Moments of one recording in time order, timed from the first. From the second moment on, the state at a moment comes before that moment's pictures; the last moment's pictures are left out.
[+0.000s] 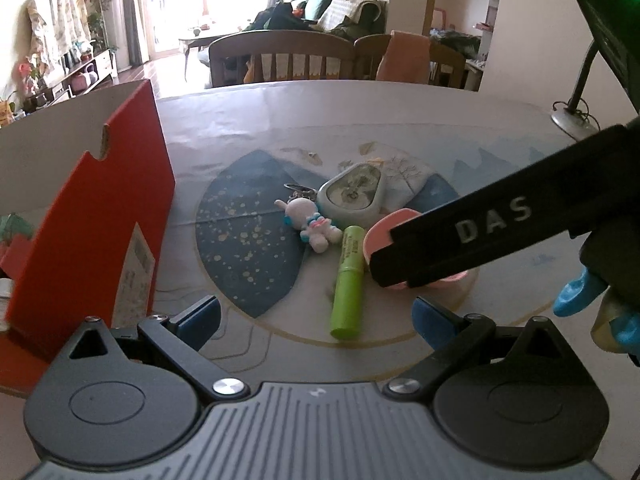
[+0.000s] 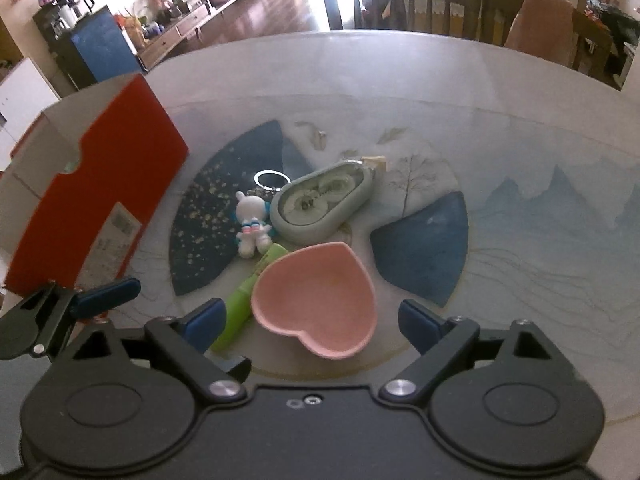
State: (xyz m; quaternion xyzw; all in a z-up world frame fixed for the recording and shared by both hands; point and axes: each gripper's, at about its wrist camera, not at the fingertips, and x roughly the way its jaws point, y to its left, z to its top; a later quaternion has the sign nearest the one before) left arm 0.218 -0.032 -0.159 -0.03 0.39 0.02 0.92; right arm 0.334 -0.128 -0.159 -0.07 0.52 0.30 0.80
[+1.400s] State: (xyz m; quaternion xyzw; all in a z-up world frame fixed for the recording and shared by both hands) left arm 0.250 -0.045 -0.154 -0.02 0.41 -0.02 0.91; right arm 0.335 -0.193 -0.143 -0.05 0.51 0.26 0.82
